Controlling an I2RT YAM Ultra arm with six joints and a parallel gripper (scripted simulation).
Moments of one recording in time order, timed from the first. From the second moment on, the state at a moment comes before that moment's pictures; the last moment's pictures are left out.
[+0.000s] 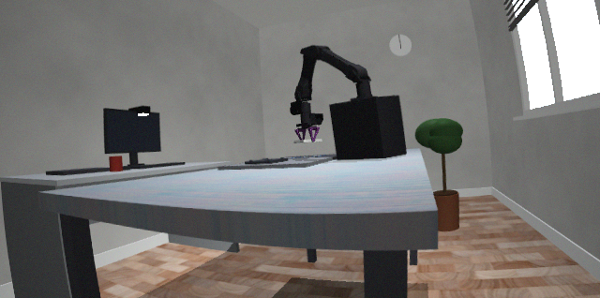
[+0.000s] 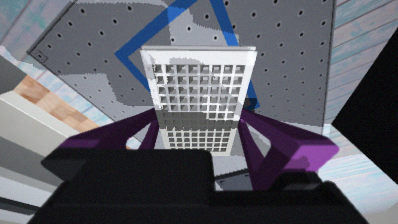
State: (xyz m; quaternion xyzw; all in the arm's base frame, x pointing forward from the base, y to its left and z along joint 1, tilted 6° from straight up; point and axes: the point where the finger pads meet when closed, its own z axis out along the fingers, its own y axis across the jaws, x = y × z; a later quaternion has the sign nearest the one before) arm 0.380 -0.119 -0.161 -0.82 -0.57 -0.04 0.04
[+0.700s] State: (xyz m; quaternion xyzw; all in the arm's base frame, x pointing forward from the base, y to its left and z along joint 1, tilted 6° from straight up) arm 0.377 -0.117 -0.161 -0.81 -0.58 -0.04 0.04
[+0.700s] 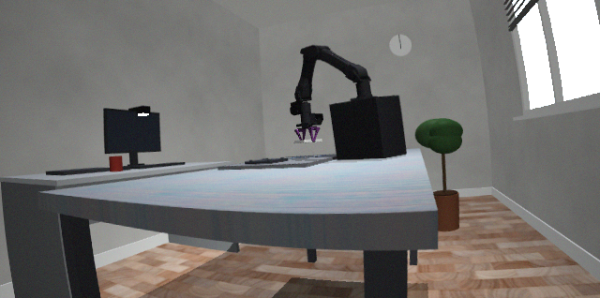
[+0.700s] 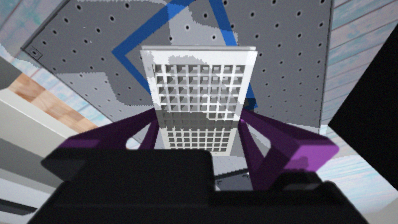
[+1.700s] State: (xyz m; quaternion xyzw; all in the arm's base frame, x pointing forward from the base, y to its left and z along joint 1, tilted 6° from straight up) arm 0.369 -0.024 -0.151 -0.49 -0.87 -0.05 0.03
